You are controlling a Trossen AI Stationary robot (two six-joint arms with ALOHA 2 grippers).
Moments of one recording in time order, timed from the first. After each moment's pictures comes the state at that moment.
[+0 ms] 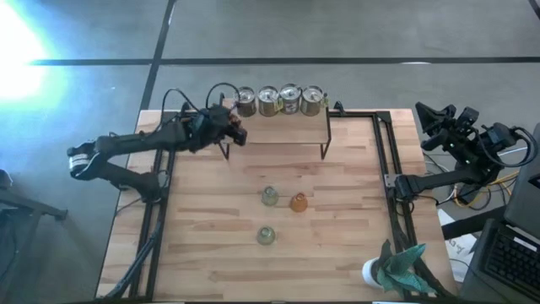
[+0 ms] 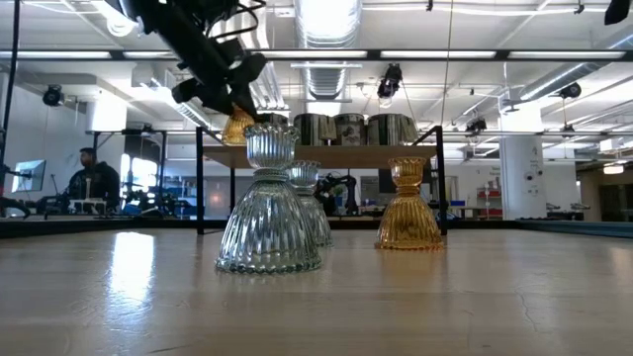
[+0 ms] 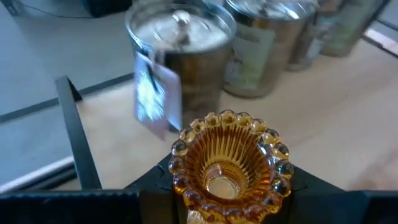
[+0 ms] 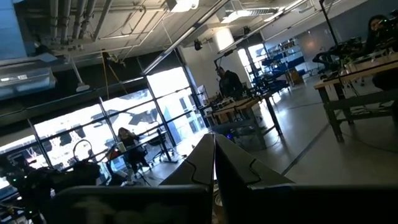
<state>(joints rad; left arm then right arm) 0.38 1.22 0.95 -0.29 -0.50 -0.42 0.19 0.09 0.78 -0.26 0.89 0.08</state>
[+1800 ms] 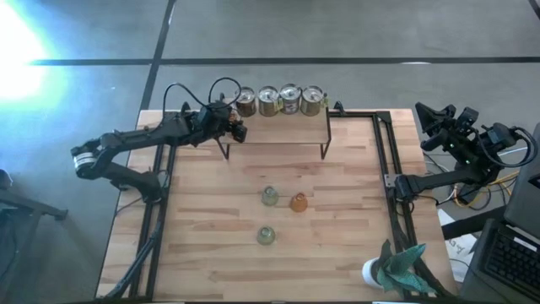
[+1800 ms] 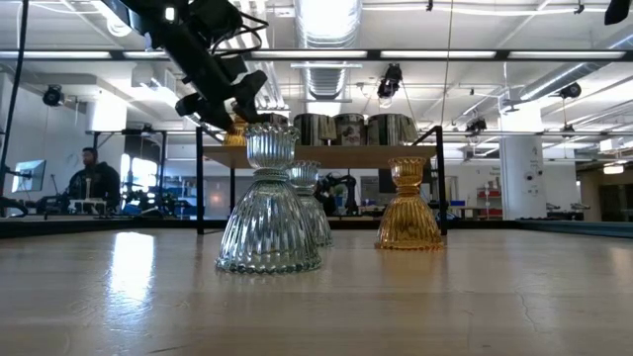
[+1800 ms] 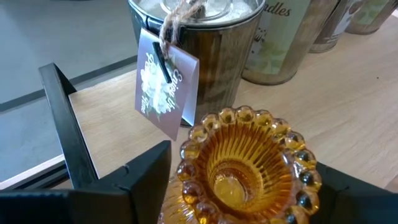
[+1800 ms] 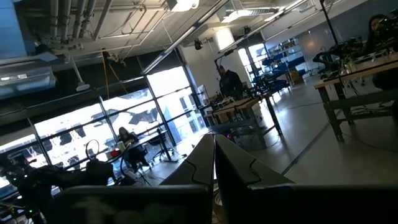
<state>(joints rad) 0.47 1.27 0.95 -0.28 -0.39 -0.36 0.19 0.09 0.78 -0.26 0.89 0.08</state>
